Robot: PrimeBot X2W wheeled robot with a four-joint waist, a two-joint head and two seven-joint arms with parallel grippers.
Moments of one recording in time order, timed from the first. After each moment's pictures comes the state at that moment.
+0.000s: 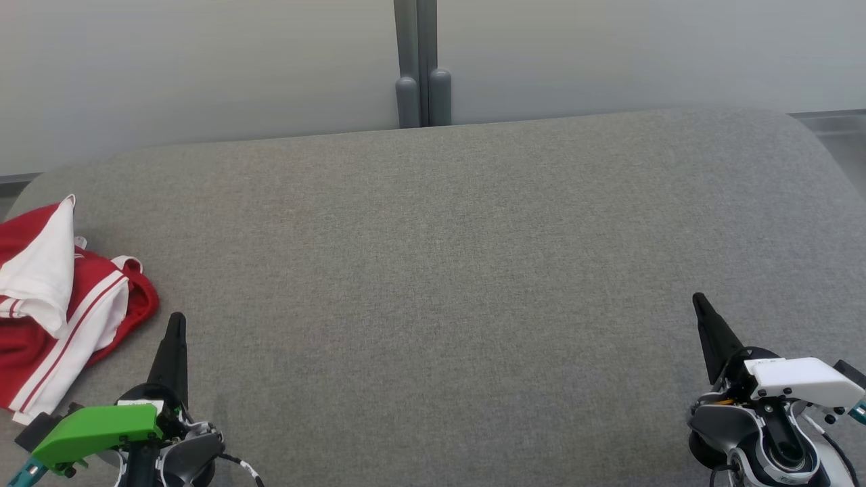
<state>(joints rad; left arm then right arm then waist) -0.10 0.05 0.12 0.25 -1.61 -0.13 0.11 -0.12 -0.05 -0.11 0.26 1.61 0.13 0.11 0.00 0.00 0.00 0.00</state>
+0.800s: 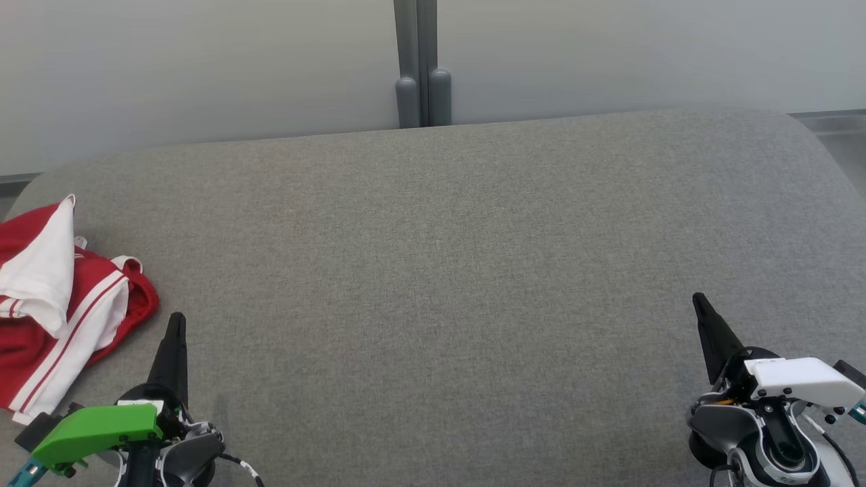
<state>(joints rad) -0.10 0.05 0.12 0.25 -1.61 -0.13 0.11 -0.12 -0.05 -0.11 0.26 1.61 0.13 0.11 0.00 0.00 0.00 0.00</state>
